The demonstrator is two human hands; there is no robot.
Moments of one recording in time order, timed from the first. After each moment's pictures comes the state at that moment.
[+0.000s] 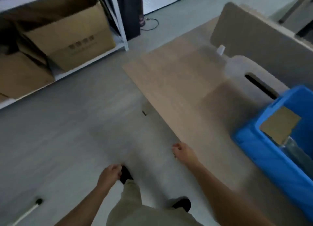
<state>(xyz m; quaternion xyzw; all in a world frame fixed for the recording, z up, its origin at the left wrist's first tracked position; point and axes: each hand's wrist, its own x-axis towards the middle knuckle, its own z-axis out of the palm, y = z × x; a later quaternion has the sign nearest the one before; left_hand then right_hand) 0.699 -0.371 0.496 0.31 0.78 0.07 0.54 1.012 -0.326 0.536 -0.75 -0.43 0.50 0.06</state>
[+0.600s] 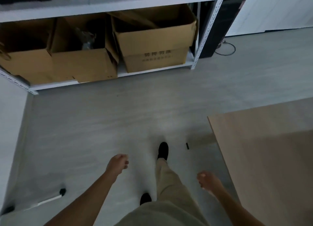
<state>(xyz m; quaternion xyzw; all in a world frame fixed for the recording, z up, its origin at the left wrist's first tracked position) 0.422 -0.121 0.515 0.12 0.81 0.21 0.53 0.792 -0.055 0.482 -0.72 -0.48 0.48 -0.14</state>
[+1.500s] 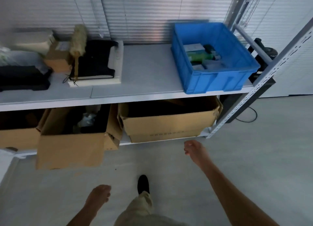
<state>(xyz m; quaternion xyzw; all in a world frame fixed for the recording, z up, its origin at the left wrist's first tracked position) 0.152 0.379 0.540 0.03 0.84 0.23 0.49 0.432 0.640 0.585 -0.63 -0.59 0.49 0.10</state>
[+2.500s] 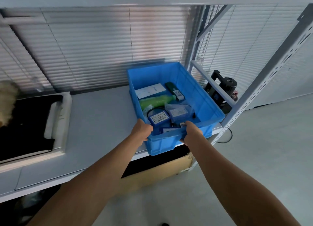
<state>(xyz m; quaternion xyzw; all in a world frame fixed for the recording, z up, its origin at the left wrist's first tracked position) 0.242 0.960 0.690 0.28 0.76 0.32 0.49 0.421 0.993 0.698 -0.68 -0.10 0.62 0.38</state>
